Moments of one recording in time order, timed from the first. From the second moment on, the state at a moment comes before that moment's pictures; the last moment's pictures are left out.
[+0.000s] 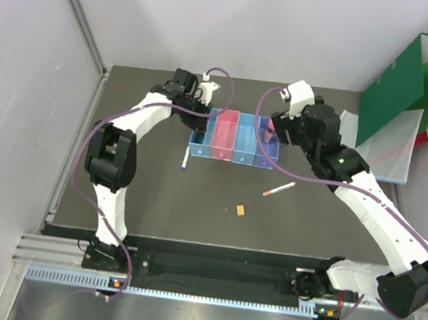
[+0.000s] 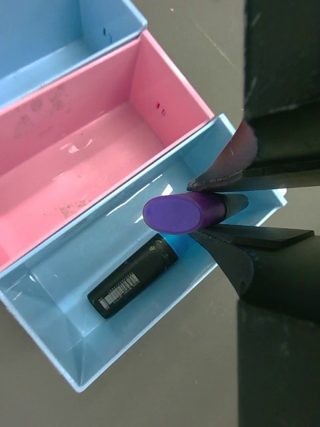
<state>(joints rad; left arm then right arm) -0.30 2.00 1.67 -0.62 0.39 0.23 0.57 1.23 1.23 -0.37 0.33 -0.25</state>
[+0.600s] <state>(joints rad) -0.31 2.07 1.71 -0.62 0.37 0.20 0.57 1.23 1.23 -0.39 0.31 -0.25</state>
